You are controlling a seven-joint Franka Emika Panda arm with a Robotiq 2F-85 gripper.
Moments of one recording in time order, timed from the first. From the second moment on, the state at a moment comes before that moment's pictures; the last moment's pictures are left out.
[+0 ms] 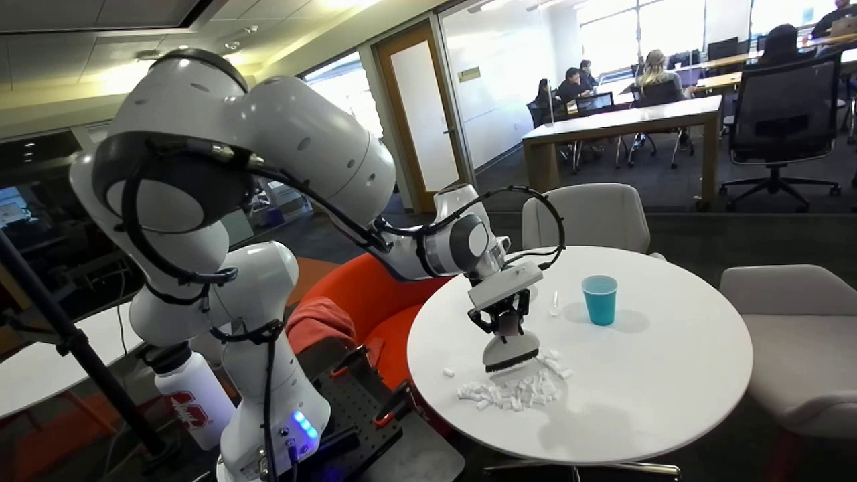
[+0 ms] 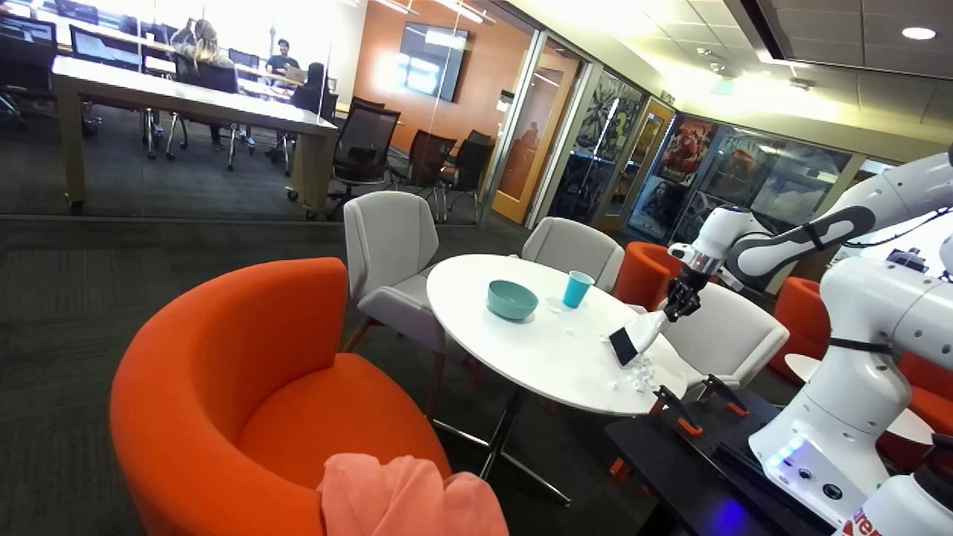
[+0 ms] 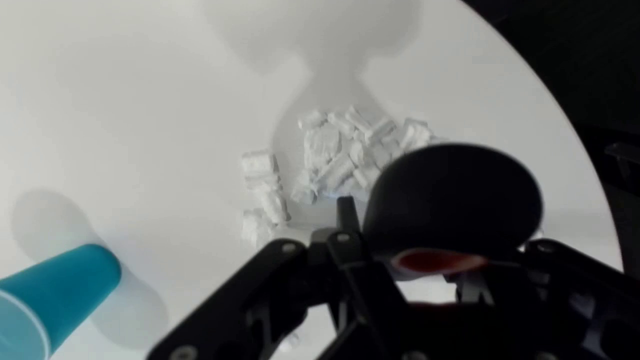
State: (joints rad) arm 1.40 -0.61 -1.99 -2.45 -1.25 2.53 -0.70
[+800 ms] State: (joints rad) arm 1.29 -0.84 -1.74 -2.62 -1.16 2.65 -0.72
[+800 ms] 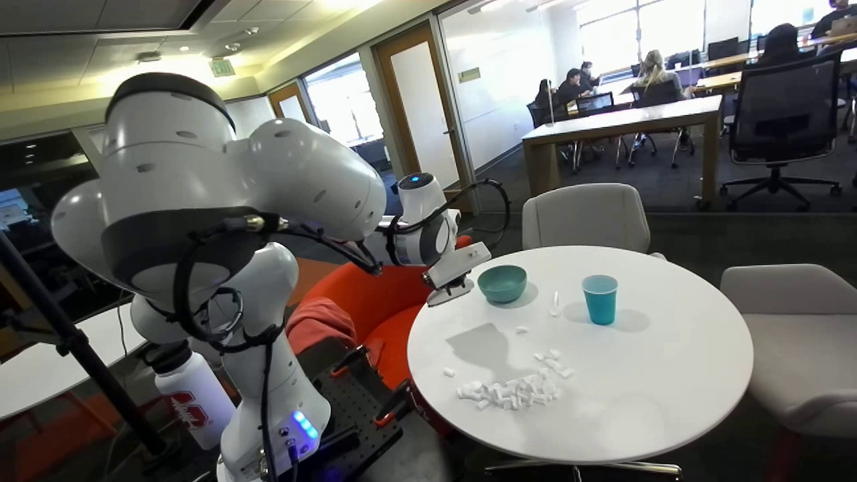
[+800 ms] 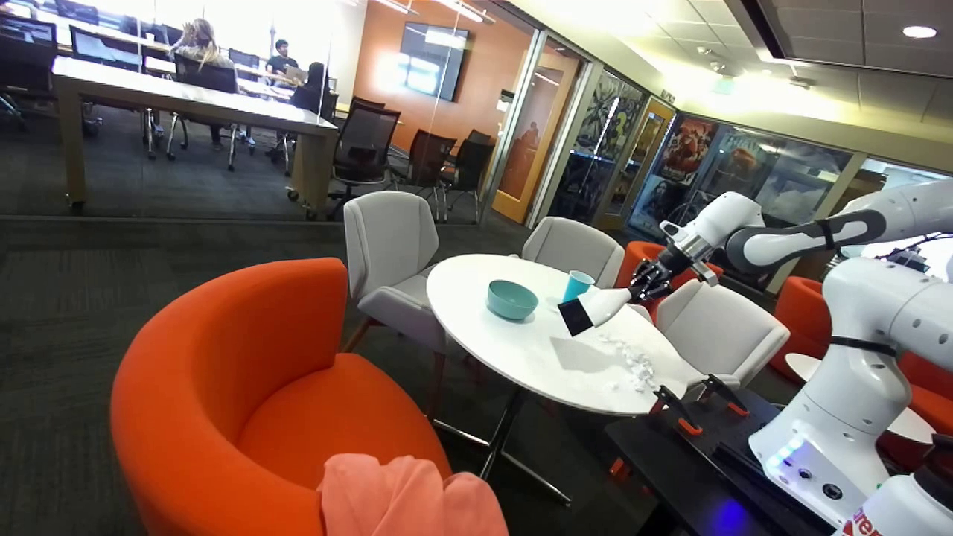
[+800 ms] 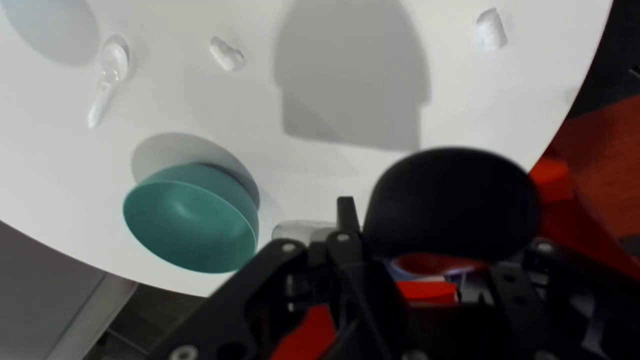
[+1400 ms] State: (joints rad) arm 1.71 -0.86 -2.00 -2.53 -1.50 2.70 -0.44
